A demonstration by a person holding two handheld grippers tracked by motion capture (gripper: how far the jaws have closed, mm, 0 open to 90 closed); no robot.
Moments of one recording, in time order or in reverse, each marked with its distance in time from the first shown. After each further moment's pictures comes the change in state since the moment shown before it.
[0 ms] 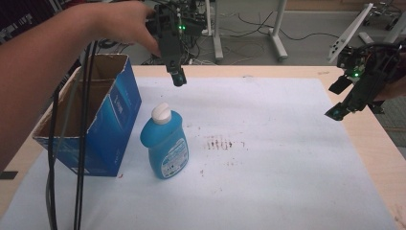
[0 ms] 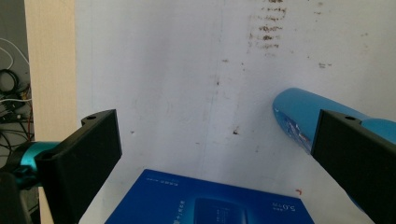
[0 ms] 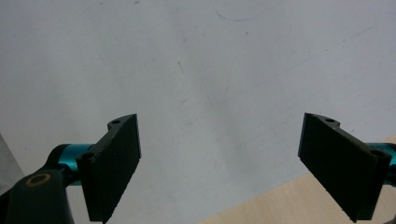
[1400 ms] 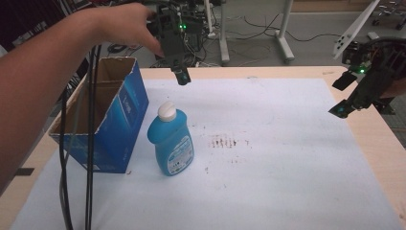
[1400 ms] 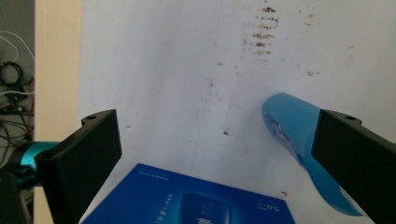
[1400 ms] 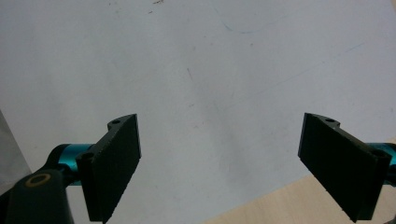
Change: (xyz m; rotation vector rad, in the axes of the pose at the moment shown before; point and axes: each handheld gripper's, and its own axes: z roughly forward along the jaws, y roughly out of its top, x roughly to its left) left arm -0.017 -0.005 -0.016 -0.016 0.013 -0.075; right arm 0.014 -0.003 -0.014 -0.047 -0.017 -0.034
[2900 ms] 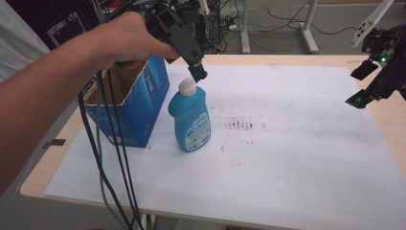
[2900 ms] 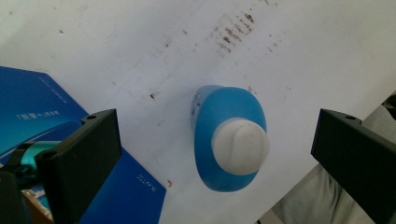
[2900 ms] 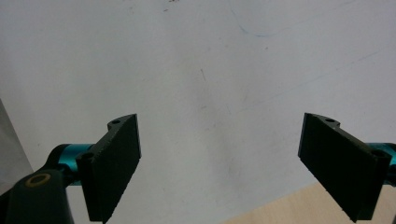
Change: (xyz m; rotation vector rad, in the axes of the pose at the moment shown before) left arm -0.070 -0.046 -0.008 -0.102 -0.025 -0.603; right arm 0.021 -0.002 0.006 -0.007 -0.016 -0.053
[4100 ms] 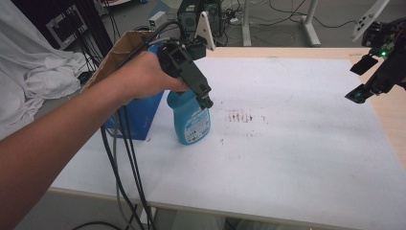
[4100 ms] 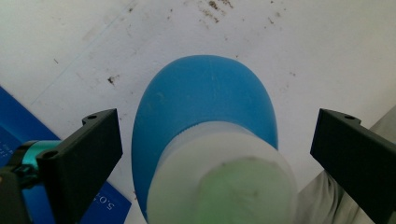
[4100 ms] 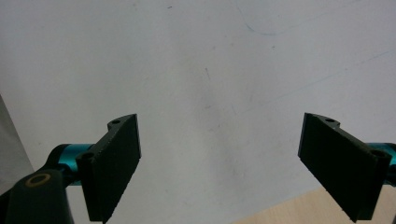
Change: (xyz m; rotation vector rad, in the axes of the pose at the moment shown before) left arm -0.013 -0.021 0.071 0.056 -0.030 -0.033; right arm 0.002 -0.002 0.006 0.002 0.015 -0.002
